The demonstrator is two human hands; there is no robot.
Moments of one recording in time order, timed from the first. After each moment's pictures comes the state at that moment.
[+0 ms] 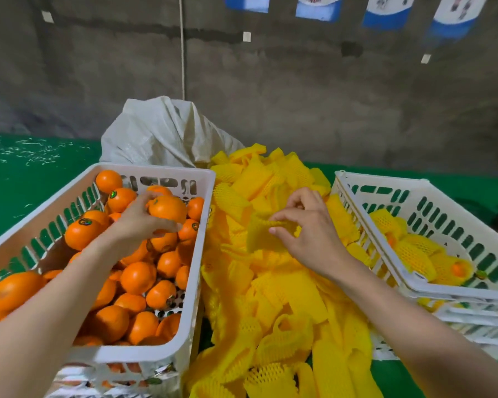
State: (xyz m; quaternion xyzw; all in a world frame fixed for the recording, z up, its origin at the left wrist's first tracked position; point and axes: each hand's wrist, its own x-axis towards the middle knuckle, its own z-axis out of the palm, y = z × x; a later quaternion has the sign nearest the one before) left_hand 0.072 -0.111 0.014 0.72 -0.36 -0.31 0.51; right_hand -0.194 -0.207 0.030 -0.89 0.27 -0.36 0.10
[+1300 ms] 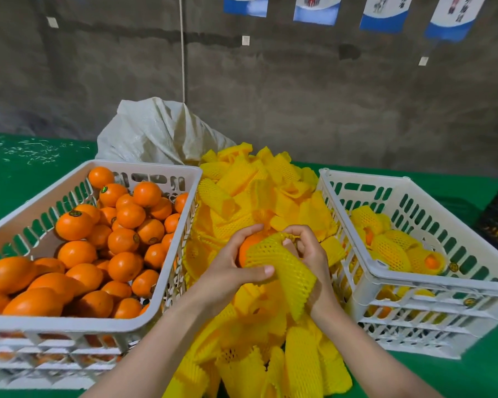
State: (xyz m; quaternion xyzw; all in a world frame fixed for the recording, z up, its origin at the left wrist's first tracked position) left_hand -0.116 -0.104 -0.017 0.44 -0.41 -0.52 0.60; right_hand -0.249 -0.170 -0.012 -0.71 0.33 -0.46 0.42
